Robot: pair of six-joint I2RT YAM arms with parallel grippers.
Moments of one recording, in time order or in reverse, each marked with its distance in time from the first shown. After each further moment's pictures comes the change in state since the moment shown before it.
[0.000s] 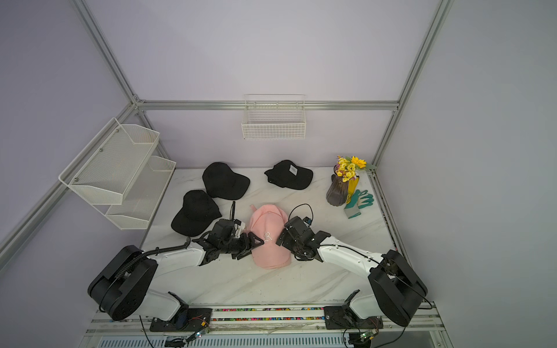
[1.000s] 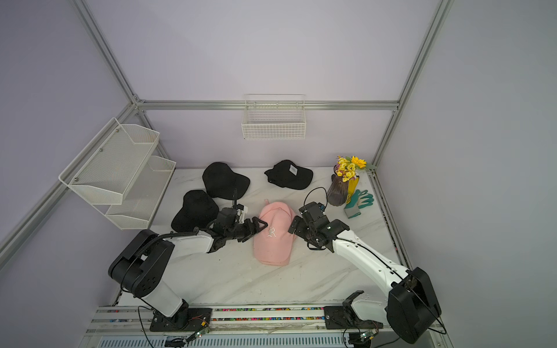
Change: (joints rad) left arm 0.030 0.181 0.084 0.278 -0.055 0.000; right arm -0.174 -0.111 0.145 -0.230 0.018 -0.186
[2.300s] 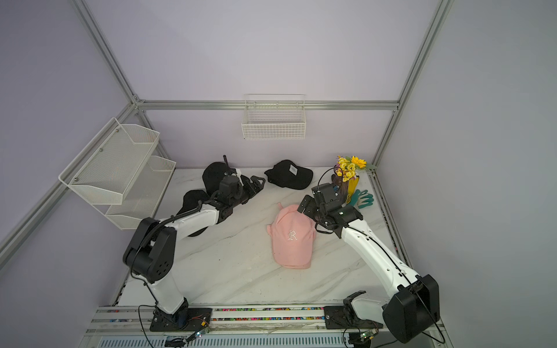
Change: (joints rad) left arm 0.084 0.212 0.565 -0.124 -0.319 -0.018; right arm -0.144 0.014 0.216 -0.061 0.045 -0.094
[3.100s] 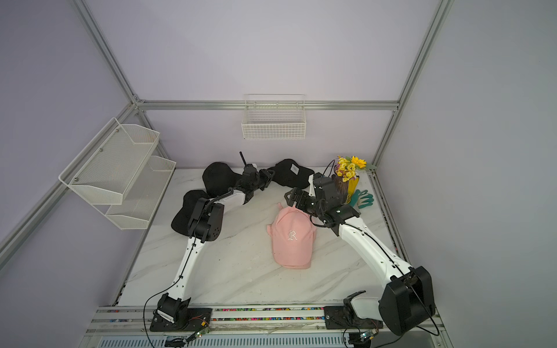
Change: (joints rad) left arm 0.070 0.779 0.814 0.069 0.178 -0.257; right arm -0.023 0.044 -0.032 0.323 -0.336 -0.144
